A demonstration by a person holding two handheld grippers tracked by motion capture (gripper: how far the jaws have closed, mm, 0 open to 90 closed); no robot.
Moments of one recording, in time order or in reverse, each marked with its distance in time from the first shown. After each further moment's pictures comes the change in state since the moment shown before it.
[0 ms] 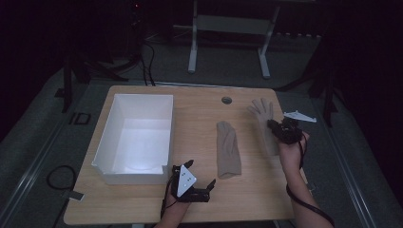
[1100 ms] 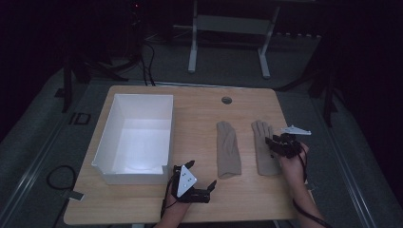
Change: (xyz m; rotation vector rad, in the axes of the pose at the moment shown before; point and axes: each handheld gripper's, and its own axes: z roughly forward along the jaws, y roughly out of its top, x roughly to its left) left arm -0.001 0.000 0.000 -0.002 -0.024 0.002; right arm -0.020 -0.054 0.014 0.128 0.031 -0.102
